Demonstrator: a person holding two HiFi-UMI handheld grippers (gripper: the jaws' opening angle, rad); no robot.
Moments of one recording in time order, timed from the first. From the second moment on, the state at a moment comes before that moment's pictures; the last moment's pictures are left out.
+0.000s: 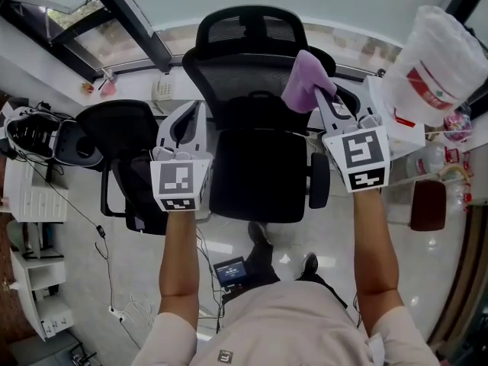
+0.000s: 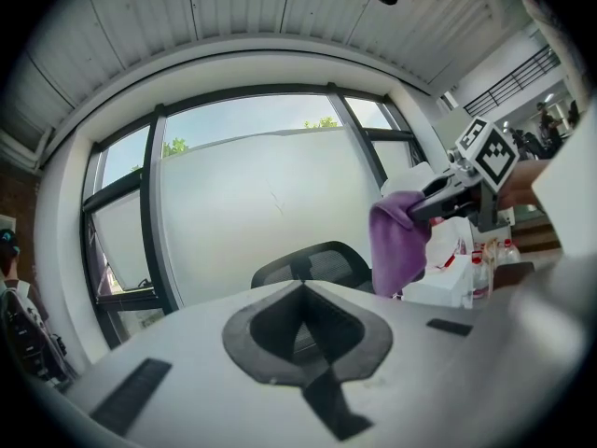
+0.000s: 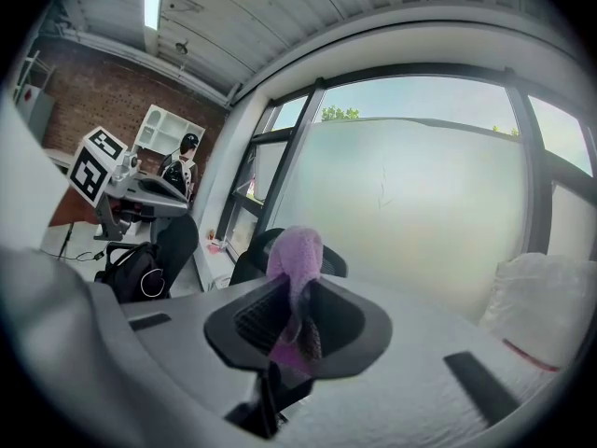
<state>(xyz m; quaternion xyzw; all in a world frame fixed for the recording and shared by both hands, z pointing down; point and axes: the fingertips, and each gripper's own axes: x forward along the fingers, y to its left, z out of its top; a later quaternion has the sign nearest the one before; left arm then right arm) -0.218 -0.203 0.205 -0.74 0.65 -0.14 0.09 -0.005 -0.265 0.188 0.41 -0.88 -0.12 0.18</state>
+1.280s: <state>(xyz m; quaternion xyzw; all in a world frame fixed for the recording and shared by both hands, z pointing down) -0.372 -0.329 0.409 -0.73 0.67 -0.15 -0.01 -0.288 -0.440 0.461 0.33 -0.90 -0.12 0.25</state>
